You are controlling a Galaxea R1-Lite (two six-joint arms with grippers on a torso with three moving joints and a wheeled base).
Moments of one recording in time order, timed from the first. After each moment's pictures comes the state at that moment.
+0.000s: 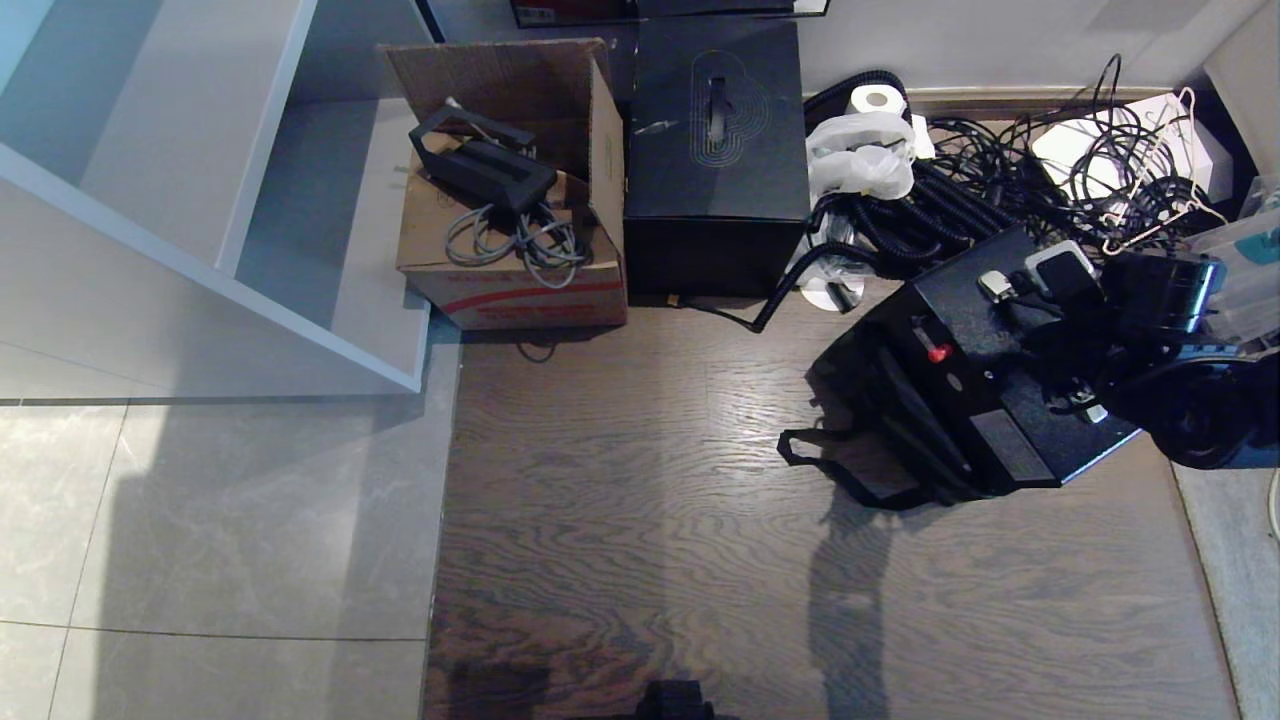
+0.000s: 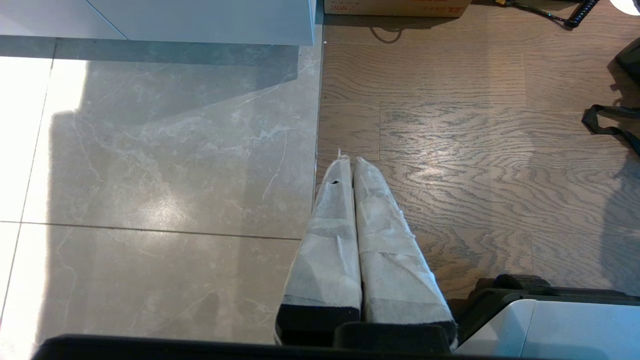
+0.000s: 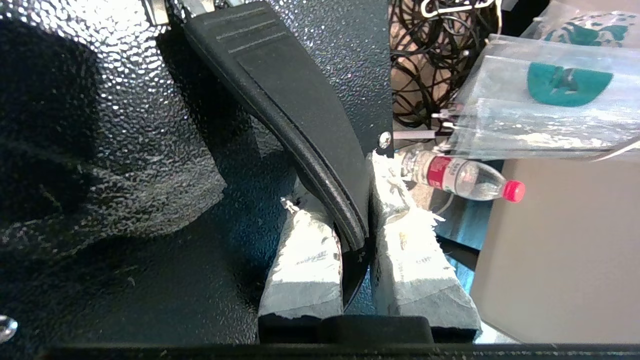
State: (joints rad) left arm 0.00 0.00 0.00 0.00 0.01 -0.01; right arm -0.06 1.91 -1.00 -0.84 -0.47 -0.63
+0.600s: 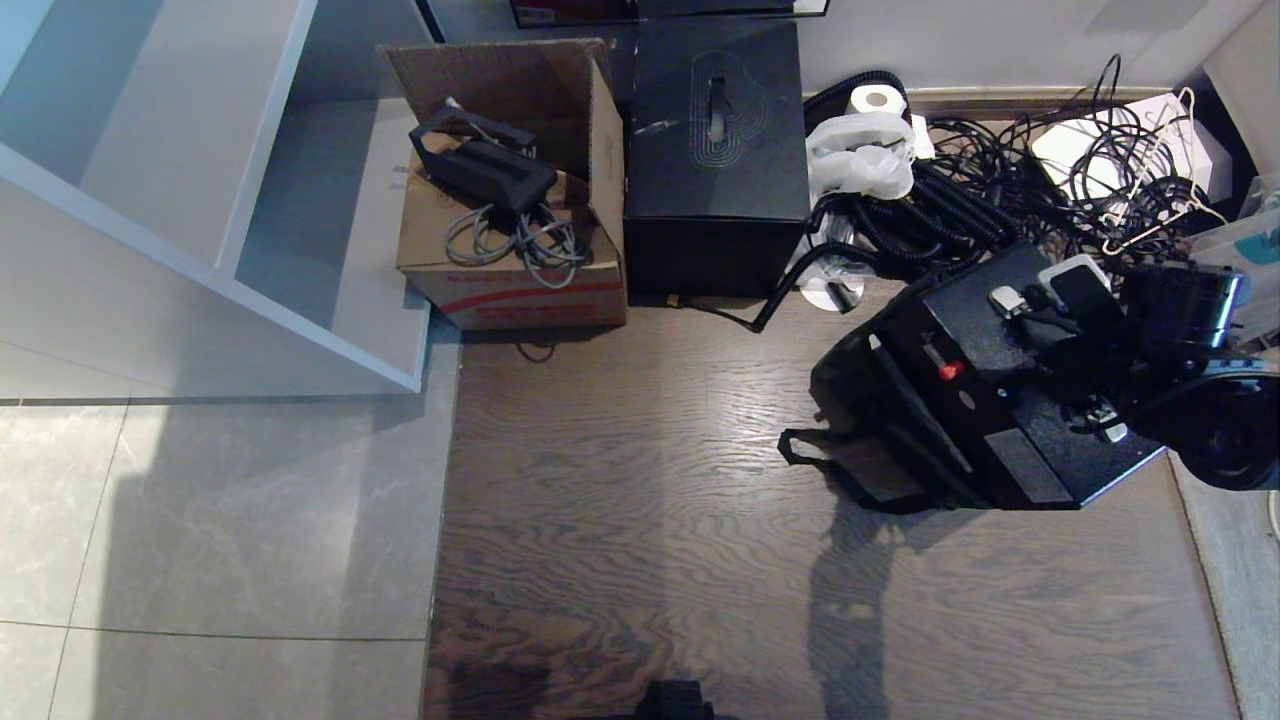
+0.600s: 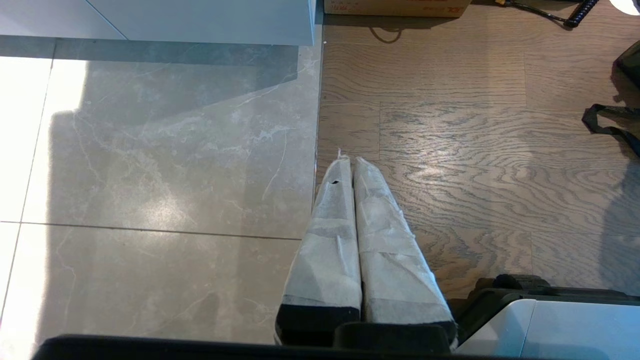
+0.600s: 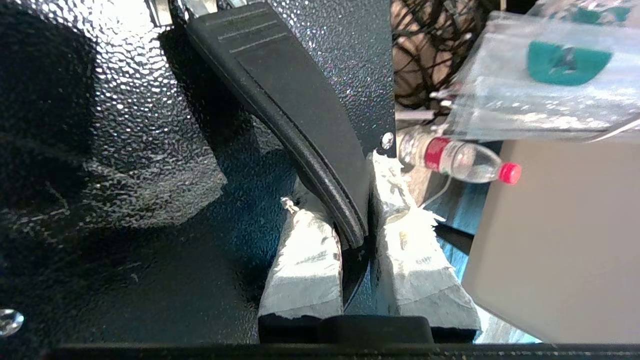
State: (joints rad) left arm 0.00 0.00 0.00 0.00 0.01 -0.01; right arm -0.07 1.86 -0.91 -0.84 -0.47 -0.63
